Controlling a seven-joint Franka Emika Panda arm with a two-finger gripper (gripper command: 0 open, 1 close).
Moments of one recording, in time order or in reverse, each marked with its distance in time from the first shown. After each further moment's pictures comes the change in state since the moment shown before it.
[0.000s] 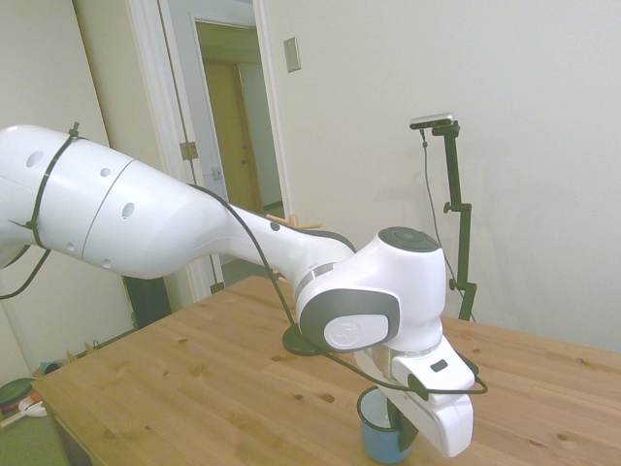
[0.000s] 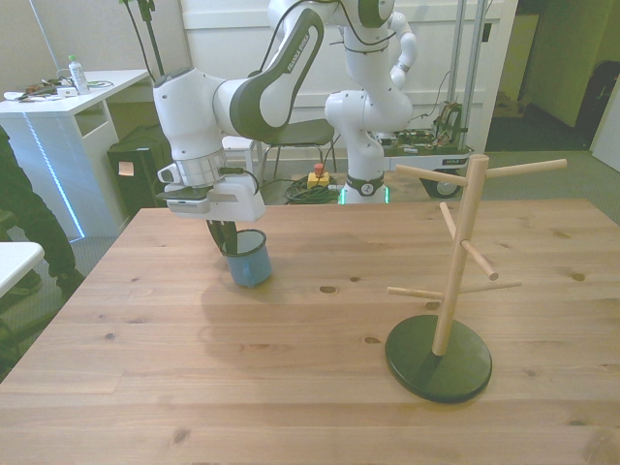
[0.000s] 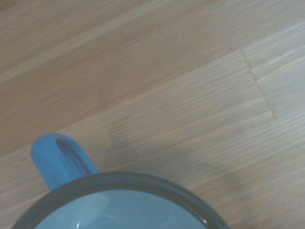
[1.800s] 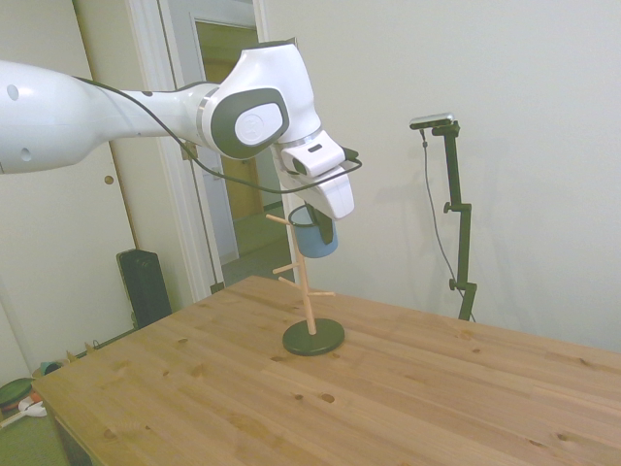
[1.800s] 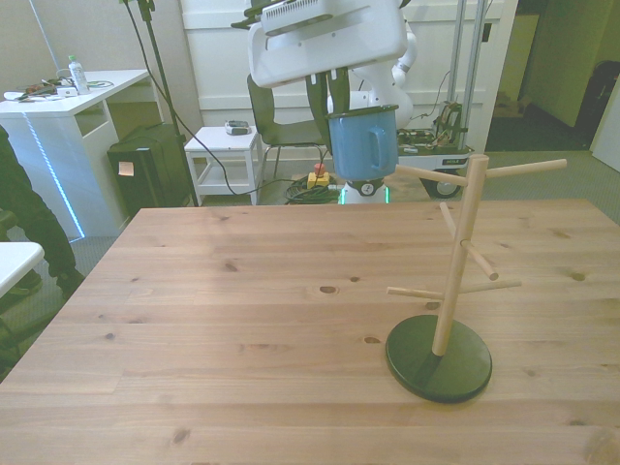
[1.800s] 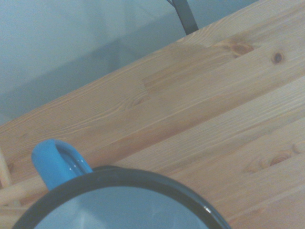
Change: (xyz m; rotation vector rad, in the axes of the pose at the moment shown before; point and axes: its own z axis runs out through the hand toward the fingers) arm -0.185 -0.191 -0.221 0.243 0.117 -0.014
